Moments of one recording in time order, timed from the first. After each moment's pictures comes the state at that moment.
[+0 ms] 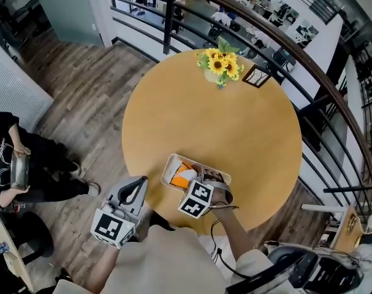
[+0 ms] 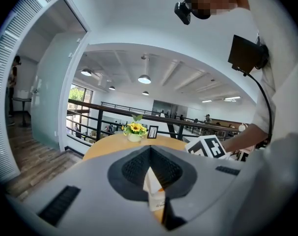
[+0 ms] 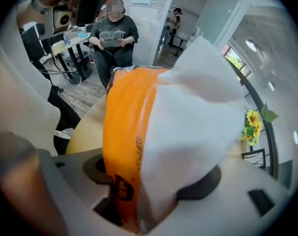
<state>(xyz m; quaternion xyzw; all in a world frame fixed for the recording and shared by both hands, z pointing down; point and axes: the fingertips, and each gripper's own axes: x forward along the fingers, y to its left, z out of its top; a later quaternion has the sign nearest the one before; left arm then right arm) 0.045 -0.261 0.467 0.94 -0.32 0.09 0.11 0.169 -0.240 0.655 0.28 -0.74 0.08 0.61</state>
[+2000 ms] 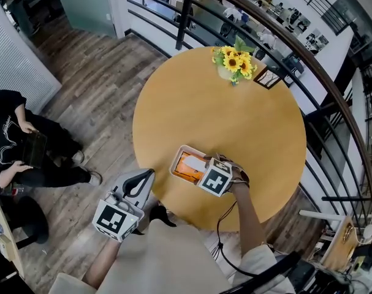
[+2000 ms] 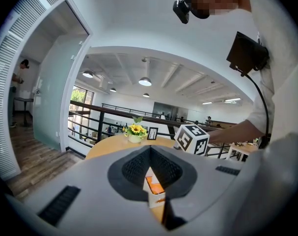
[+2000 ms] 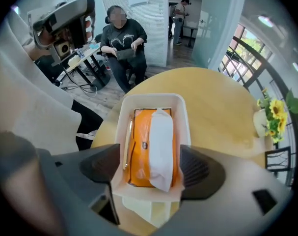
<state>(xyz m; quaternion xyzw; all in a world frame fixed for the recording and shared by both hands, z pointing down) 0.033 -0.249 0.461 0.94 -0.33 0.08 0.11 0.179 -0.240 0.645 0.17 -0.76 0.17 0.60</state>
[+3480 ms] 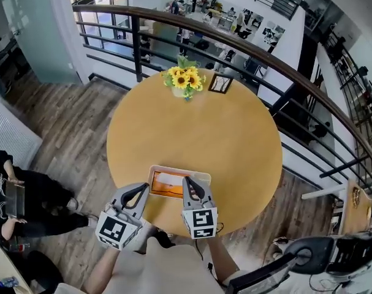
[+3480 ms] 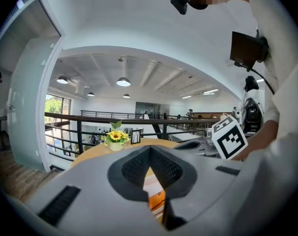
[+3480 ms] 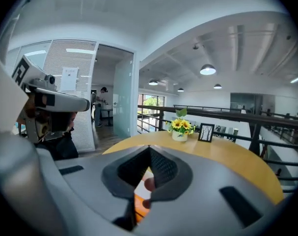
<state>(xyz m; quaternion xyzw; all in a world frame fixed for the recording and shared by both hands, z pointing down) 0.094 -0.247 0.446 0.97 -0.23 0.11 0.04 0.210 -0.238 0.521 0.67 -0.72 0.11 0.13</state>
